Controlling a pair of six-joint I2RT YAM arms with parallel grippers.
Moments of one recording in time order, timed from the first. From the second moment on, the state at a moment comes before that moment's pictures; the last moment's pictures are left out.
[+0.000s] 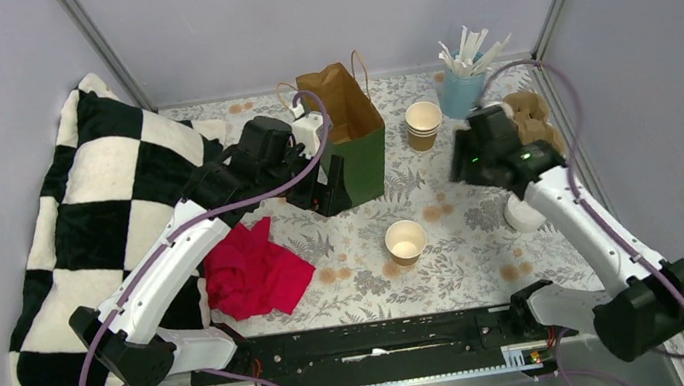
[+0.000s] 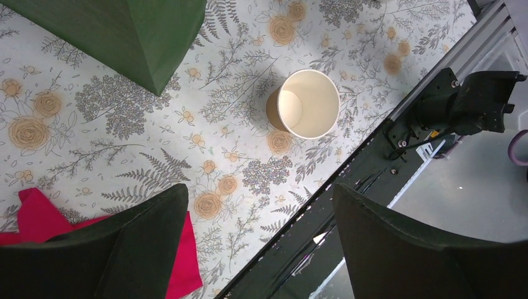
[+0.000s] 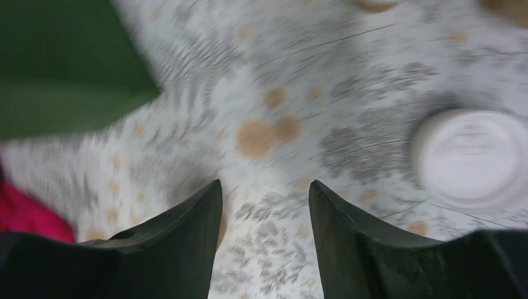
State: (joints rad) left arm -0.71 1.30 1.45 -0.89 0.27 -0.22; right arm 0.47 1.17 1.06 -0.79 0.18 0.51
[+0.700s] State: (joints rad) left arm -0.71 1.30 1.45 -0.89 0.23 -0.20; right arm -0.18 1.51 1.03 -0.84 0.00 0.39
